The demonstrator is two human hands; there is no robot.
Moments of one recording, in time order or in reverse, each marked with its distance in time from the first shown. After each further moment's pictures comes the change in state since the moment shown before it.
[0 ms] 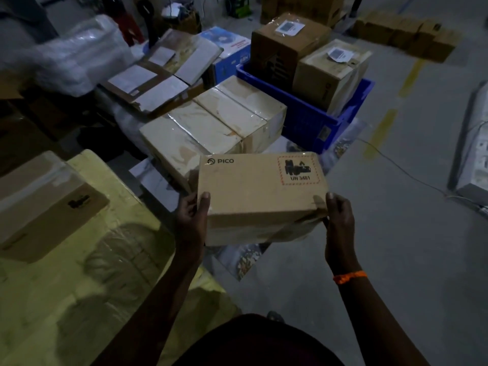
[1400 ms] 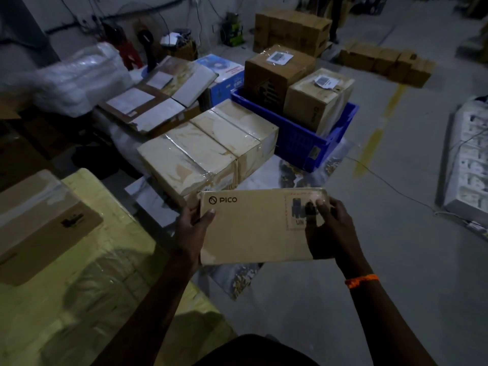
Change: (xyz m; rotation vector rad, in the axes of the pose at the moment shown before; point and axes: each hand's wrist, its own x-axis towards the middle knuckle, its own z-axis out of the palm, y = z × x) left_hand 0.012 0.014 0.006 -0.094 -0.181 -0.099; right_hand 0.025 -0.033 -0.010 -0.353 -0.106 -0.081
